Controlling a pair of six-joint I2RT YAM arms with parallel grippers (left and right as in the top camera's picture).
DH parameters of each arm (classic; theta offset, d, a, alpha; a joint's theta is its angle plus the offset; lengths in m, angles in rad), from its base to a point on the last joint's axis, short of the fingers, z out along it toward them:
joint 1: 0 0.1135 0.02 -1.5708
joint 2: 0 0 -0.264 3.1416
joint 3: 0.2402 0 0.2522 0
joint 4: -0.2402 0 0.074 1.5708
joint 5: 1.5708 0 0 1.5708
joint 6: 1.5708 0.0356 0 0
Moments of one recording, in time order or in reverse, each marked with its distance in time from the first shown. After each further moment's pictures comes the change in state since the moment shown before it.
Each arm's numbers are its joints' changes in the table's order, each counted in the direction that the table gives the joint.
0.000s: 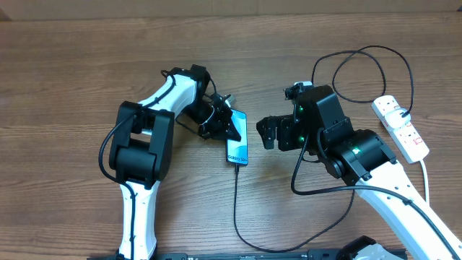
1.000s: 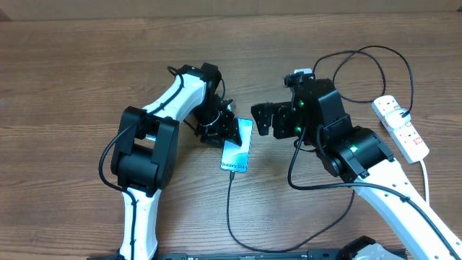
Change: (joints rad) left arm -0.055 -0.053 0.014 -0.051 -0.294 -0.094; right arm 0.000 0.013 0.000 0.173 0.010 0.027
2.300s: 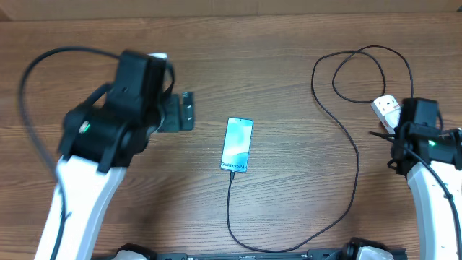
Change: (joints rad) left arm 0.007 -0.930 0.001 -0.124 -0.690 -0.195; right arm -0.740 -0.040 -0.161 -0.356 0.635 0.724
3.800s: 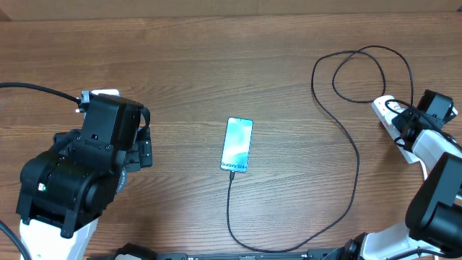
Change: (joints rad) left arm 0.000 -0.159 -0.001 -0.293 -0.338 -0.026; right arm -0.223 0.537 -0.046 0.850 -0.389 -0.649
